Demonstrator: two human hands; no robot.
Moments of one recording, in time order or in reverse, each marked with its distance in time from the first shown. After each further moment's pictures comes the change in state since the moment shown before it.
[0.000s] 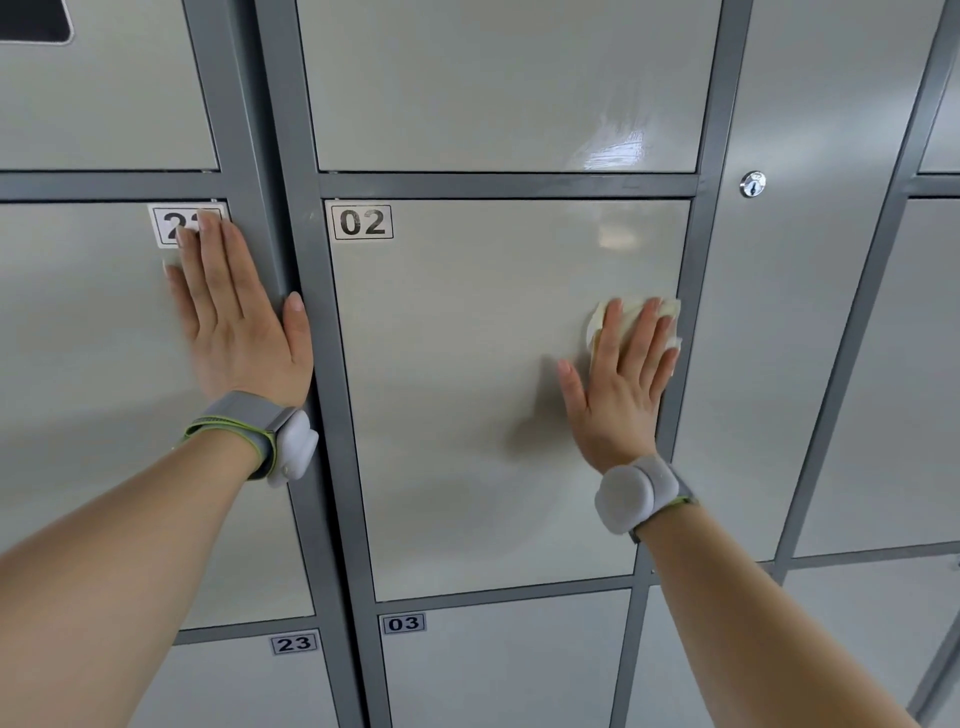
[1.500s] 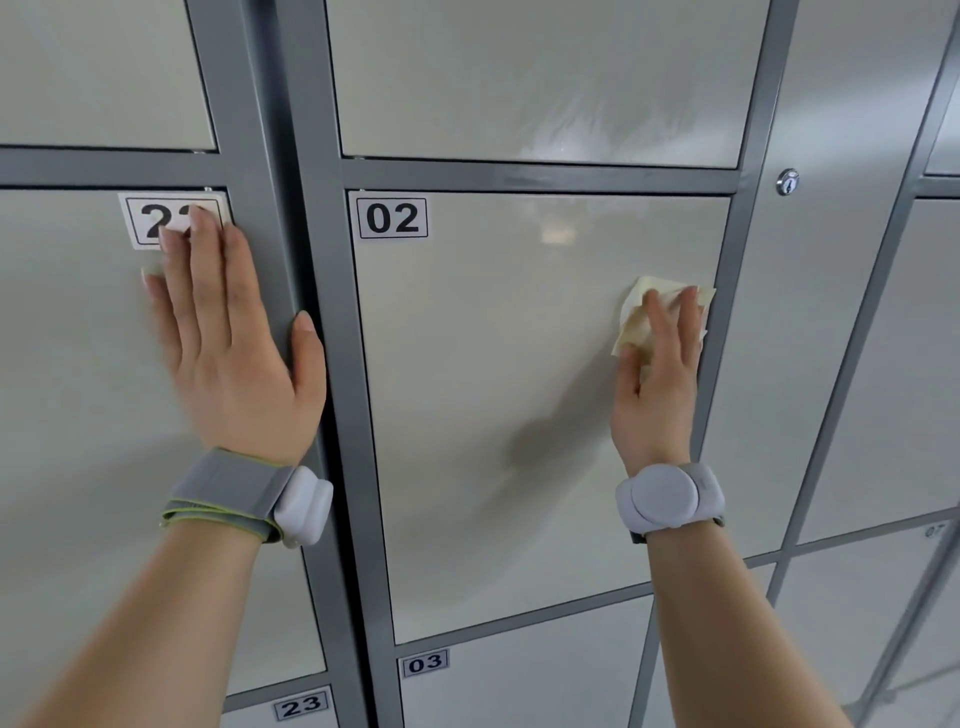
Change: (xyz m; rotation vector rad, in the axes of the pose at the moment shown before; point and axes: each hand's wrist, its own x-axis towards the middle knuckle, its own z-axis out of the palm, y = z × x) left_hand -0.006 -0.010 0.004 -0.204 0.199 0.052; right_hand 0.007 -0.025 0.003 0.378 0.276 0.125
